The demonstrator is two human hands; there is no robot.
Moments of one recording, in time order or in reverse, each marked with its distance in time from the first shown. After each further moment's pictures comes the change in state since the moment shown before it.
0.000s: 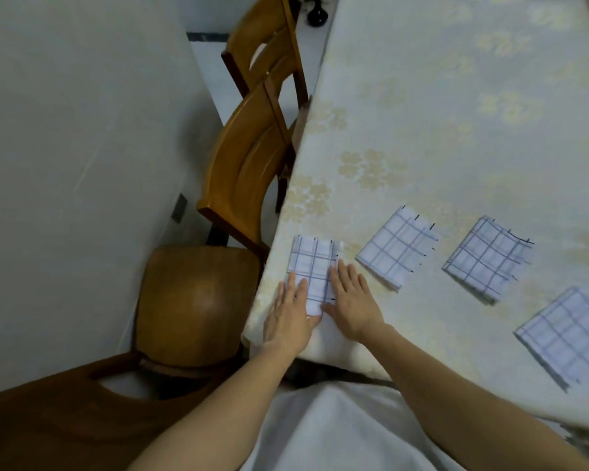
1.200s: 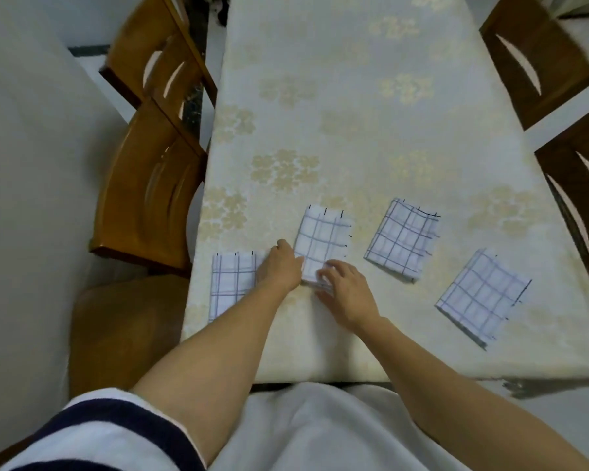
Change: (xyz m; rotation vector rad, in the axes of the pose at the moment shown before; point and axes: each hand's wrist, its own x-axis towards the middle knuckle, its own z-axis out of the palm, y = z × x) left_hand 0.106 0.152 -0.024 -0.028 -0.056 -0.028; right_hand -0.039 0.114 -0.033 0.189 0.303 0.152
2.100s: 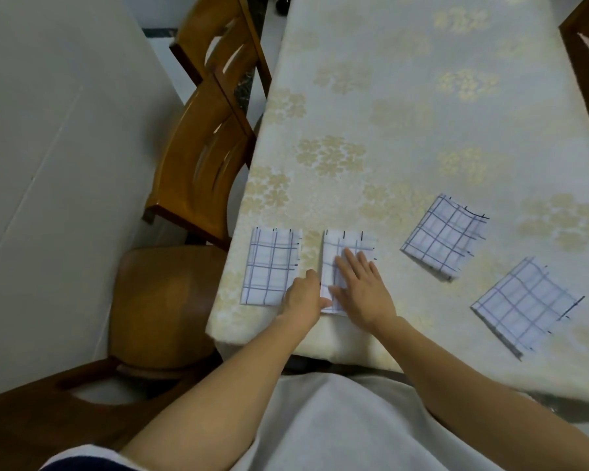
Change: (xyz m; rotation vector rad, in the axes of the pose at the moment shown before) left_hand -0.089 -0.047 0.036 -0.018 -0.032 0.013; right_hand -0.012 -0.017 0.030 -0.171 -0.150 -0.094
